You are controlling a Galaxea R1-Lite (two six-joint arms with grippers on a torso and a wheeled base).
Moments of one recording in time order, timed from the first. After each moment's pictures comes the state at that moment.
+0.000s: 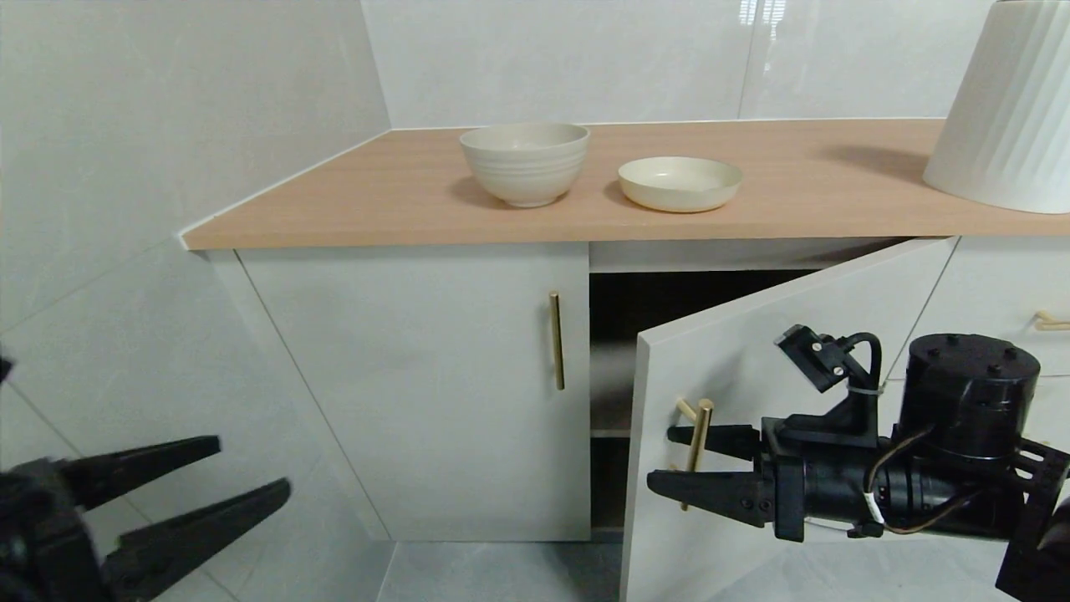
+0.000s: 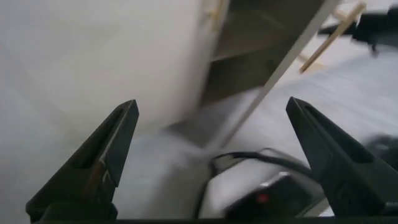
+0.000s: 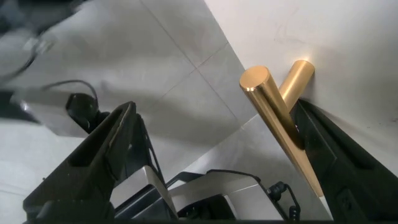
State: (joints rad) left arm -0.15 0.98 -0.53 -0.11 -0.43 -0.06; right arm 0.63 1.73 -0.46 -1.04 0.69 0.38
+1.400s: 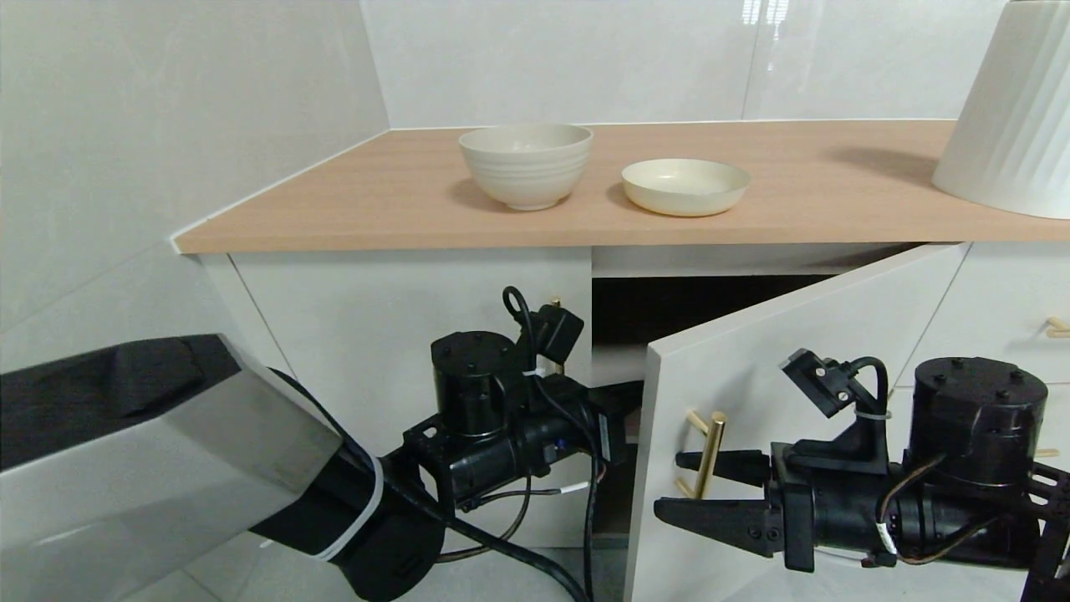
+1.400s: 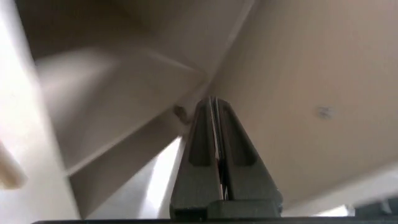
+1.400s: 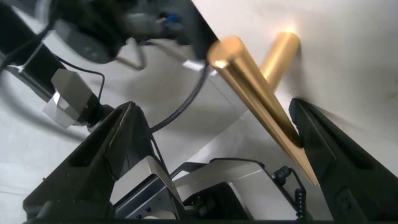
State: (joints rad) left arm -0.72 2.10 -0.84 -1.17 -0.30 -0.32; right arm 0.60 1.70 -0.40 -1.05 0.64 0.39
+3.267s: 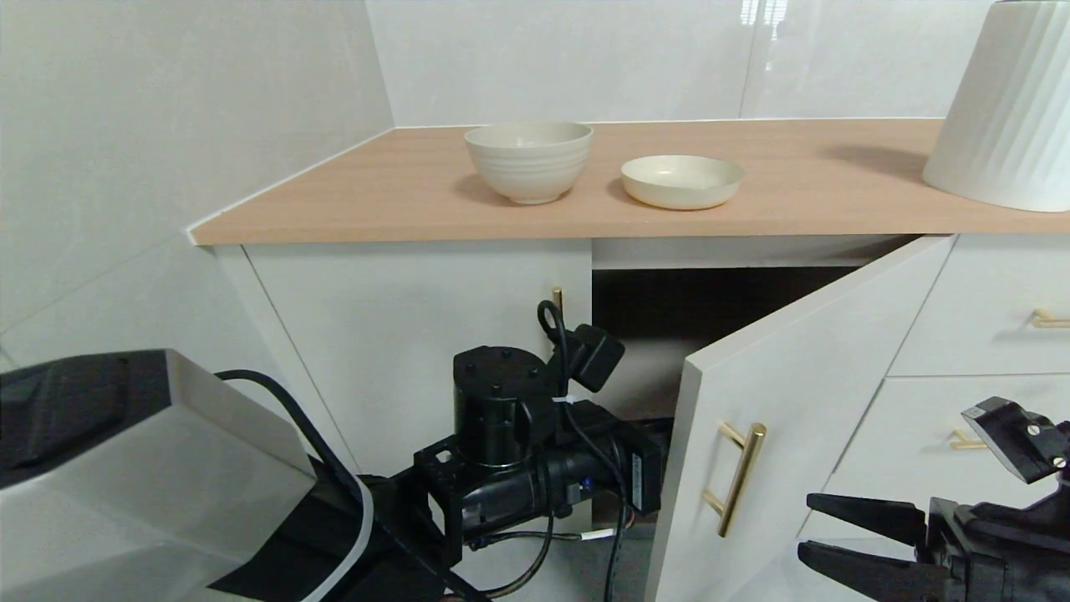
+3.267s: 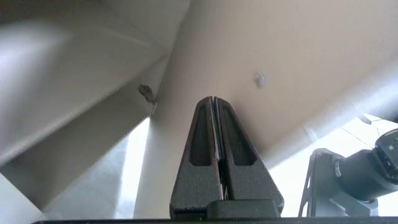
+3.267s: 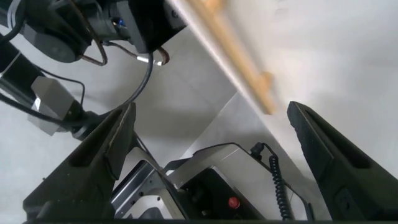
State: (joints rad) left arm -0.83 2.04 -0.81 -1.07 -0.32 -0.32; right arm 0.41 1.36 -0.09 -1.05 0.59 0.38
